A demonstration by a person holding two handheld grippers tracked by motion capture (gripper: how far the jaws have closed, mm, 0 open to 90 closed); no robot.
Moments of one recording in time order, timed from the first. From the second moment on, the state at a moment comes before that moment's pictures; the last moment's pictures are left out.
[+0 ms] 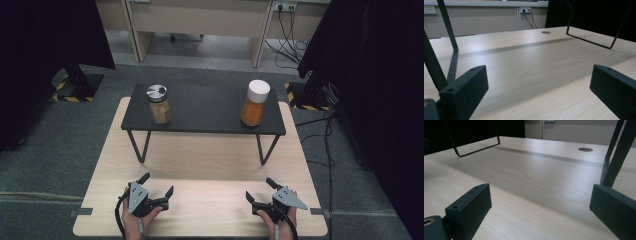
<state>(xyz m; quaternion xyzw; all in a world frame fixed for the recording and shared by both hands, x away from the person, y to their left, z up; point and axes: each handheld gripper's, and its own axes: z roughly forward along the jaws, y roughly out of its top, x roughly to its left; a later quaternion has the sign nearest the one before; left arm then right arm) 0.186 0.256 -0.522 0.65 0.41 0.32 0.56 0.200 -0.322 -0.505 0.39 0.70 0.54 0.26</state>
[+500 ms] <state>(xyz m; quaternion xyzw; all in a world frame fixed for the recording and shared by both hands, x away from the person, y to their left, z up) 0.186 0.256 -0.522 0.64 0.41 0.32 0.56 0.217 -0.313 -0.487 0.39 0.74 0.50 0.24</state>
